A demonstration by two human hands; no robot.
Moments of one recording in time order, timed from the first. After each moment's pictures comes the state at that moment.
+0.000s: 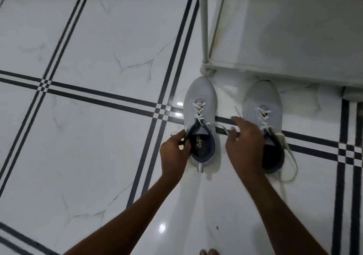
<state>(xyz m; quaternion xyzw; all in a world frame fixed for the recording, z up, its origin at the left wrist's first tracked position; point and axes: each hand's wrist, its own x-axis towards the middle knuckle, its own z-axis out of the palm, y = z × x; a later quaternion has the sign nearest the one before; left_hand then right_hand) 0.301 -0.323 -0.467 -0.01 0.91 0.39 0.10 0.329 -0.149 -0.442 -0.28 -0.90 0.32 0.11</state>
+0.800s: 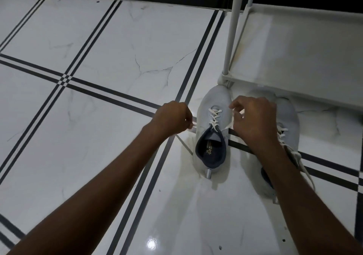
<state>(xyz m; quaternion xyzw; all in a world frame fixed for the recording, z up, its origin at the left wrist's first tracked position) 0.180 -0.332 -0.392 0.21 0.95 0.04 0.23 0.252 -0.134 -0.407 -0.12 -0.96 0.24 0.08</state>
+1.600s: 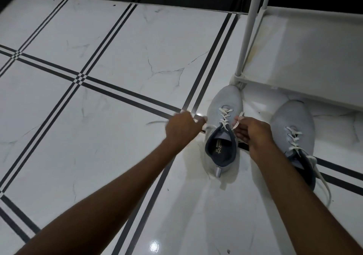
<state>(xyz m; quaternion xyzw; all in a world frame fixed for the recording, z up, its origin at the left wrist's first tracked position) 0.208 -0.339 -0.429 -0.05 0.96 0.21 0.19 0.250 -0.155 -0.462 -0.44 -0.54 0.71 -0.08</state>
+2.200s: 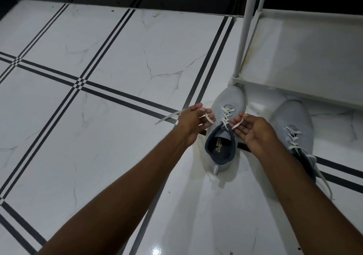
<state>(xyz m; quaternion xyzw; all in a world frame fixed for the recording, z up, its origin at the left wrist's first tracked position) 0.187 -0.318 -0.449 -0.27 0.54 0.75 0.27 0.245 -0.149 -0.454 -0.43 -0.35 0.83 -0.06</state>
